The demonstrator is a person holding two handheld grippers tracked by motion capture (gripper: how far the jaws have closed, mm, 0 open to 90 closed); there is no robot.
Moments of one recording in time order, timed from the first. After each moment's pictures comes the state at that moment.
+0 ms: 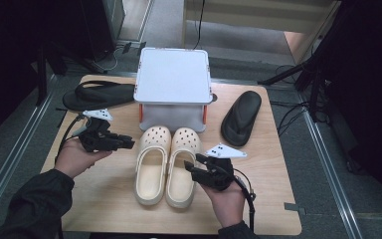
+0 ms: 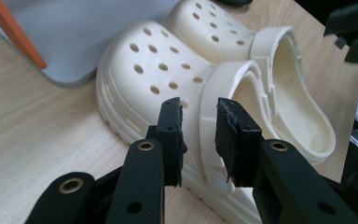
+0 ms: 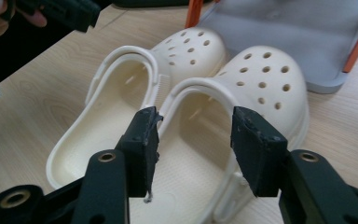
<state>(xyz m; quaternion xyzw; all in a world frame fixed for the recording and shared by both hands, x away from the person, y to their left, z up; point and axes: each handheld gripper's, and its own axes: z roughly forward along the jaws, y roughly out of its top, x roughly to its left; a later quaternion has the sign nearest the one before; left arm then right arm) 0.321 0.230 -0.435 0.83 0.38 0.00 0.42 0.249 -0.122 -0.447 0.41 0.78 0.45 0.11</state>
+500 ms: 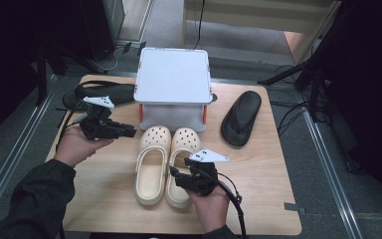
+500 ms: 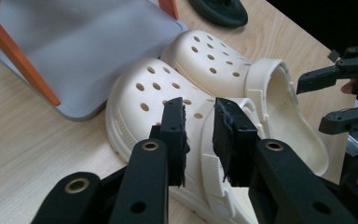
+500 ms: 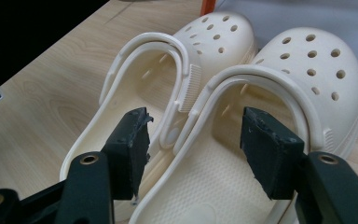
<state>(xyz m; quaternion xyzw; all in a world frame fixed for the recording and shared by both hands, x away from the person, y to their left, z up) 0.340 0.227 -0.410 0.83 0.37 0.00 0.42 0.242 -0.088 -0.464 0.43 0.78 0.45 0.10</state>
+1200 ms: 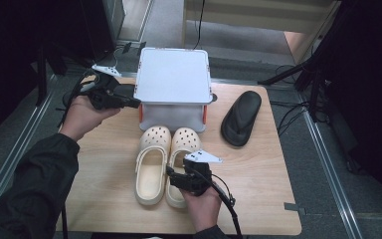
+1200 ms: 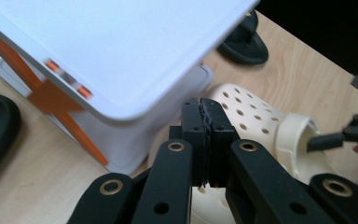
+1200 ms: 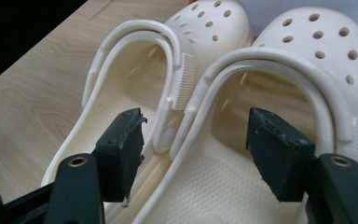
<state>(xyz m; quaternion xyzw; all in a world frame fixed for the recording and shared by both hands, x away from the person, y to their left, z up) 0.403 0.216 -0.365 0.83 0.36 0.04 0.42 0.246 -0.074 -0.480 0.46 0.76 0.44 0.10</state>
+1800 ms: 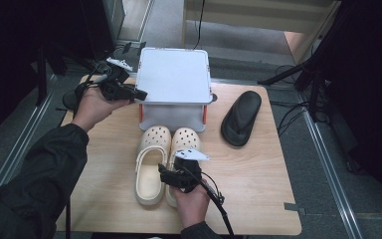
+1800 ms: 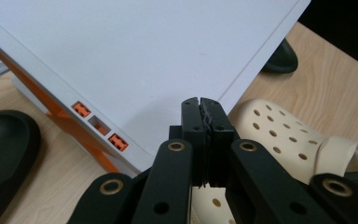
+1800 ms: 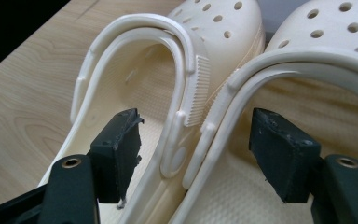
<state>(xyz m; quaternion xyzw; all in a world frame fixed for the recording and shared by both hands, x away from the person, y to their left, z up) 0.433 0.201 -0.375 0.84 0.37 0.06 0.40 0.256 -0.048 -0.493 0.48 0.76 0.43 0.11</state>
